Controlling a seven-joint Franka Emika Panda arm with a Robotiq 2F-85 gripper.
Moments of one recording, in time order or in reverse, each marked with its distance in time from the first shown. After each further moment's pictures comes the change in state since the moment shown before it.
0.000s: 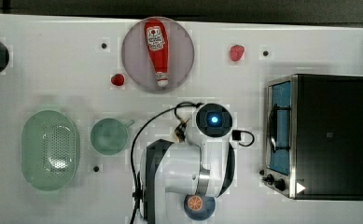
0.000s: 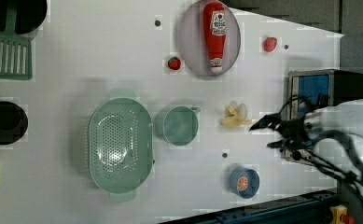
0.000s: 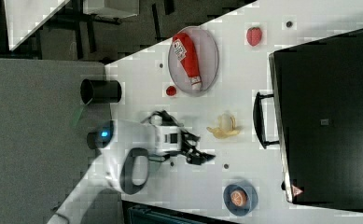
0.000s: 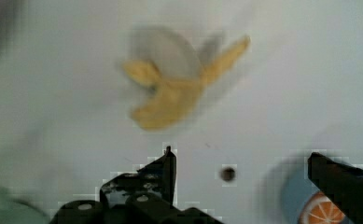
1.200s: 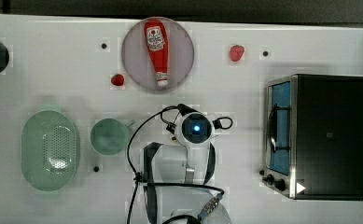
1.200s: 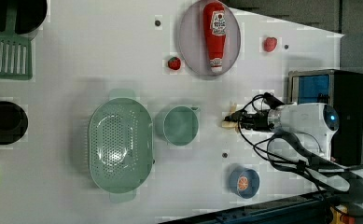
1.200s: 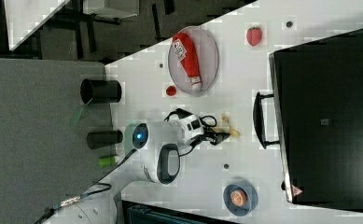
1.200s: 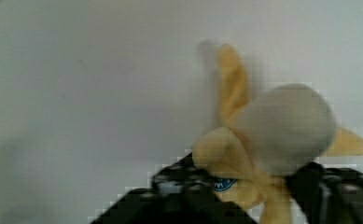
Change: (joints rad) arm -0.010 0.278 0.059 -0.002 -0.015 0.476 -0.221
